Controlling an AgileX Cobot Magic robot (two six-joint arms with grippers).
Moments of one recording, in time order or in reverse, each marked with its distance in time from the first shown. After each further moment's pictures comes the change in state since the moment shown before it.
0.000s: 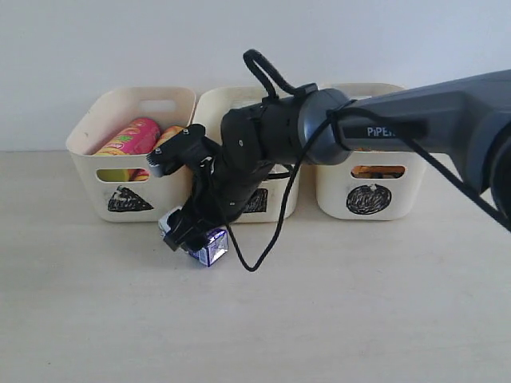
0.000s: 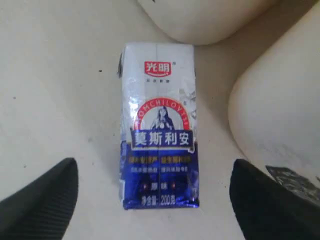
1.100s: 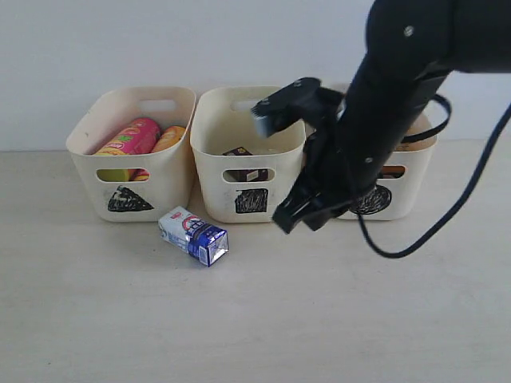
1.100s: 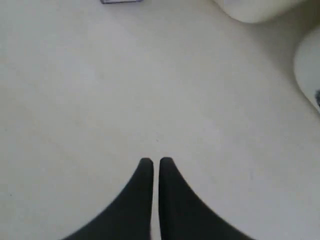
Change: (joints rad) left arm 0.000 0.000 0.000 0.004 0.002 0.000; right arm -0.141 -0.501 0.347 -0.008 0.368 -0.003
